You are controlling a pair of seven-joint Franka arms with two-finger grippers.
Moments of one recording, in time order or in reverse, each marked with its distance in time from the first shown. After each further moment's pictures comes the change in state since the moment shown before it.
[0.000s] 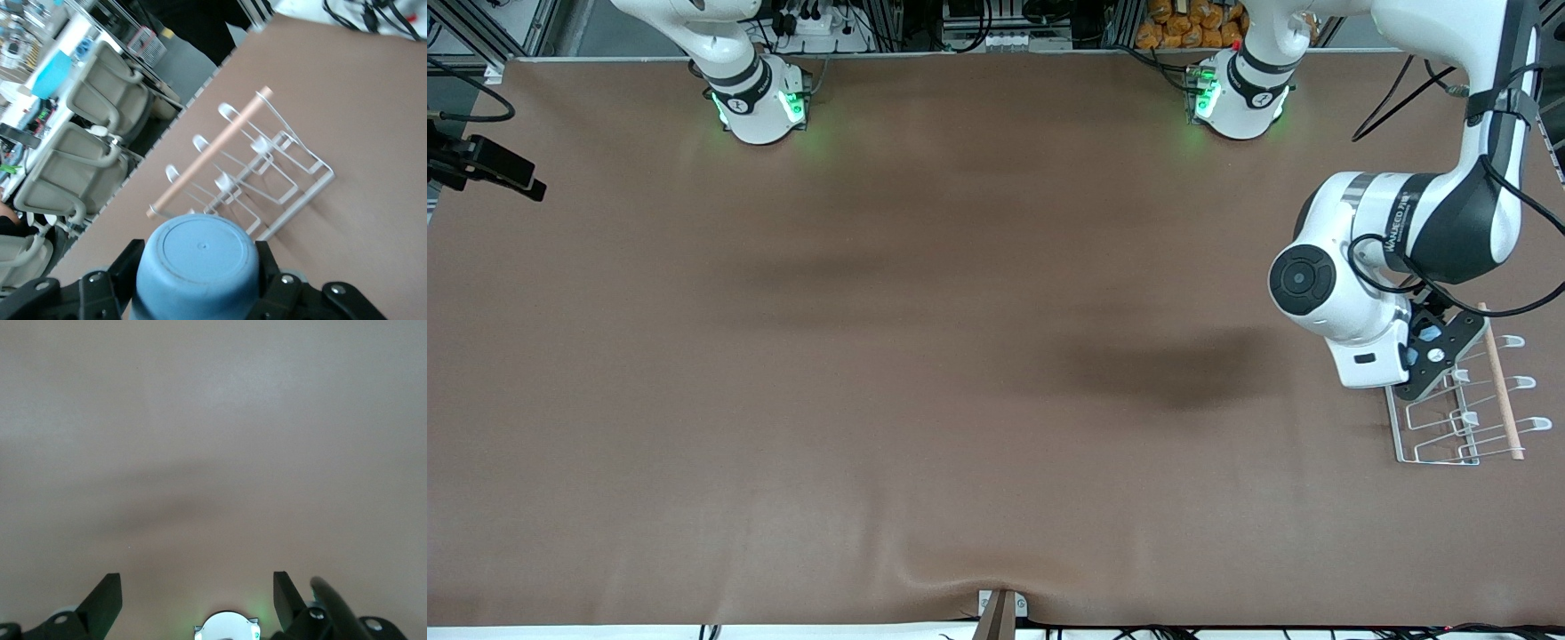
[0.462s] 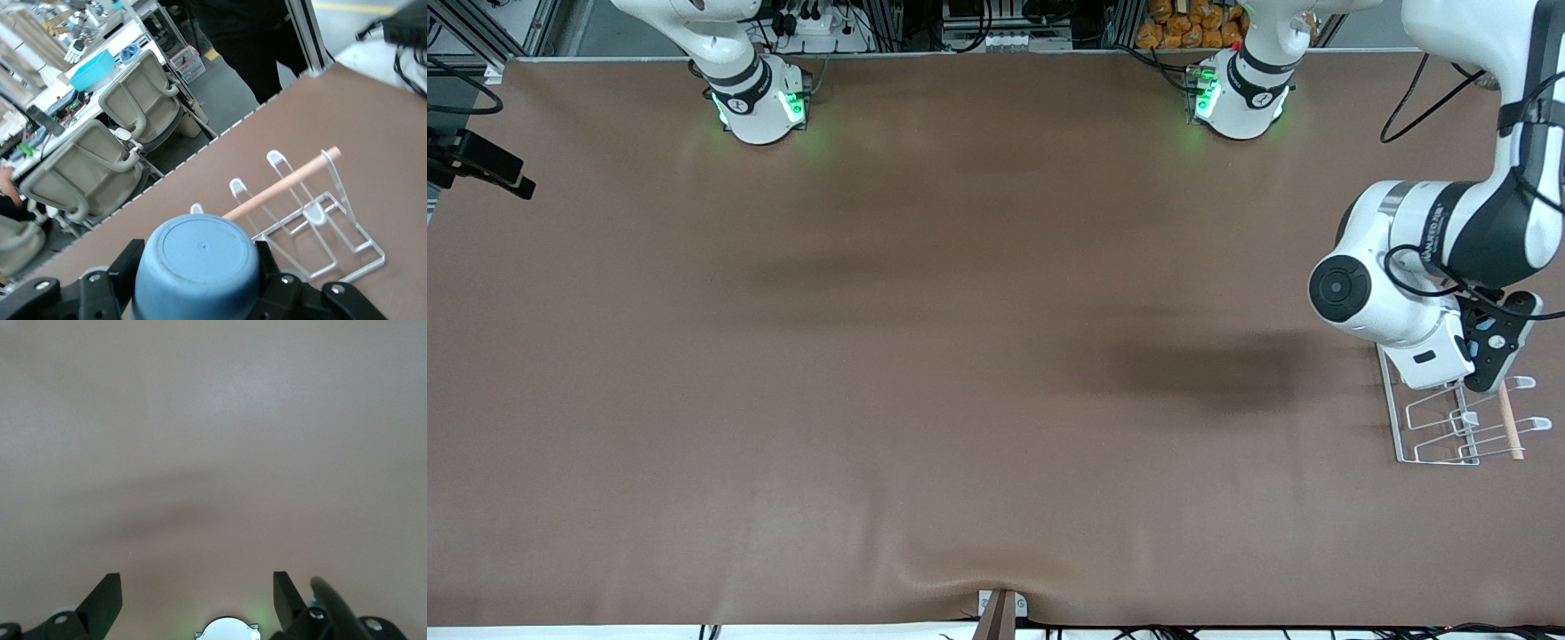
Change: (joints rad) left arm 0.088 -0.006 0.005 -0.100 0.154 0.067 -0.315; right arm 0.000 0.000 -0.003 0.024 -0.002 0.000 0.000
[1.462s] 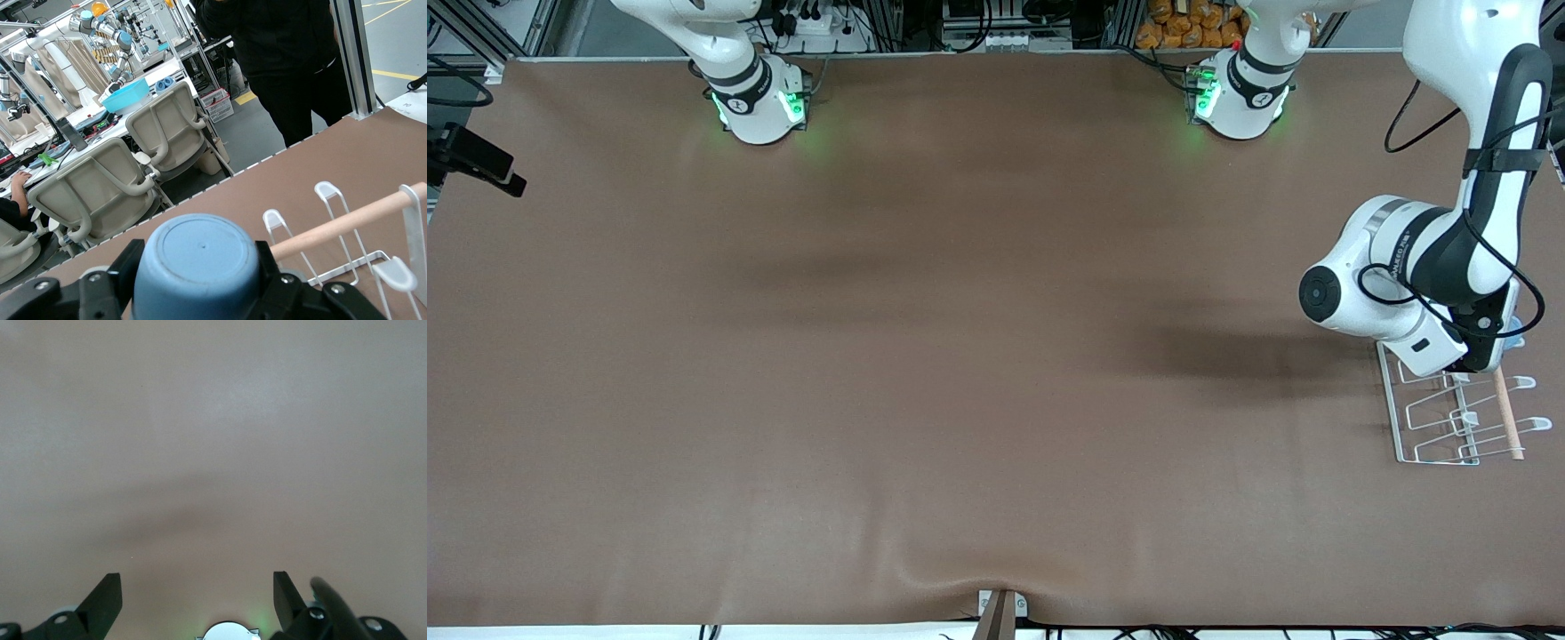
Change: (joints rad) left arm 0.072 0.018 0.002 -0.143 0.219 0.011 -0.245; right arm 0.000 0.000 -0.001 0.022 0.001 0.000 0.000
